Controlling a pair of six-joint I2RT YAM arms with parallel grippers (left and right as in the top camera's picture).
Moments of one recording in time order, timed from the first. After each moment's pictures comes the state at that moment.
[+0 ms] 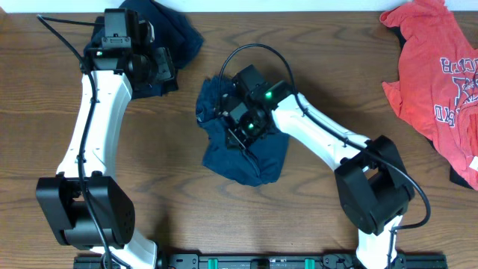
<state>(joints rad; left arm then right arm) 0.00 1.77 1.59 -0.84 0.15 -0.25 0.66 2.02 1.53 -0.84 -0.47 -0.10</state>
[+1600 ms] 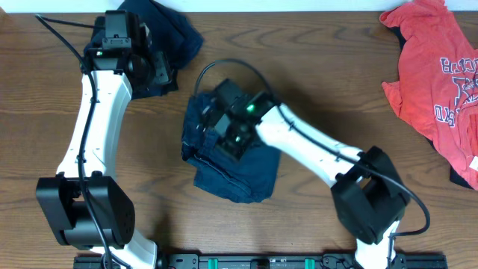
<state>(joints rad) 0.00 1.77 1.59 -0.92 0.08 -0.24 0.74 1.99 1.56 -0.86 -0.31 -0.15</state>
